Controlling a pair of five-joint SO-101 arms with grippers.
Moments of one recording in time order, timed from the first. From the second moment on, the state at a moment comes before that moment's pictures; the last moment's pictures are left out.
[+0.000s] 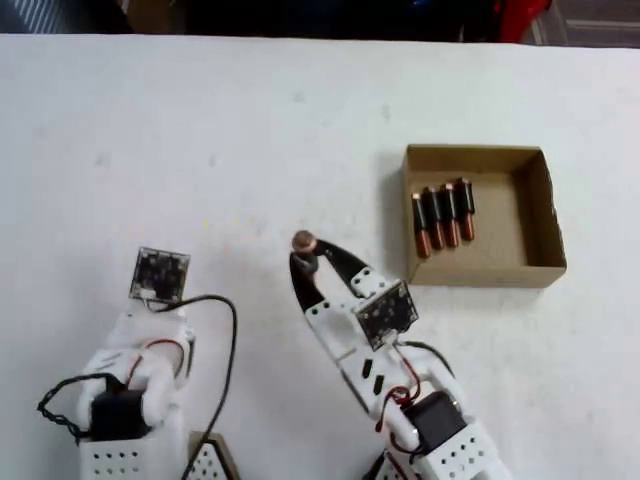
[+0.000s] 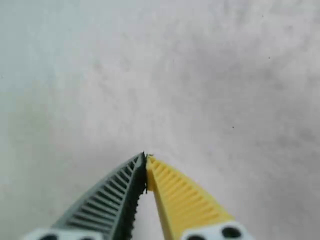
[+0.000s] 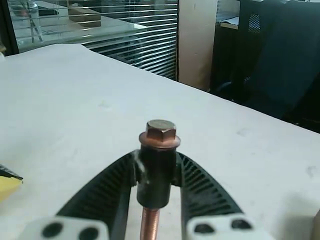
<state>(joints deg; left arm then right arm) -10.2 -104.6 91.6 75.4 -10.0 -36.1 -102.4 96.4 21.5 6.2</state>
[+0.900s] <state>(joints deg) -5.6 -104.1 97.1 75.0 -4.1 -32.7 -102.4 96.4 23.8 6.2</state>
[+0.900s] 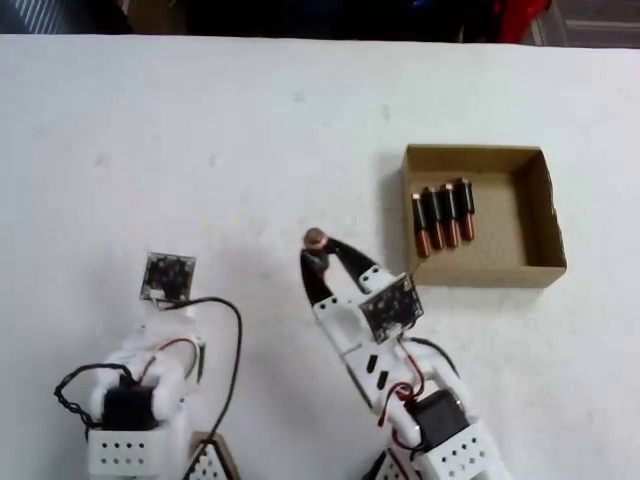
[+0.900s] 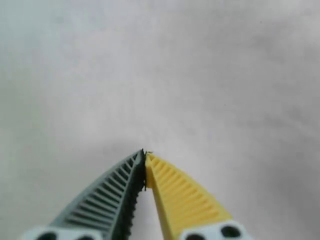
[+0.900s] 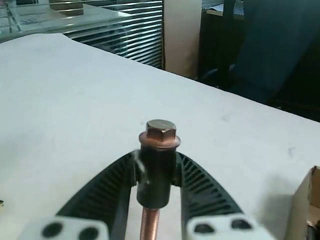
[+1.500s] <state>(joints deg) -2.6 -104.1 97.1 75.0 -3.8 -16.7 -99.8 68.7 48.5 11.4</state>
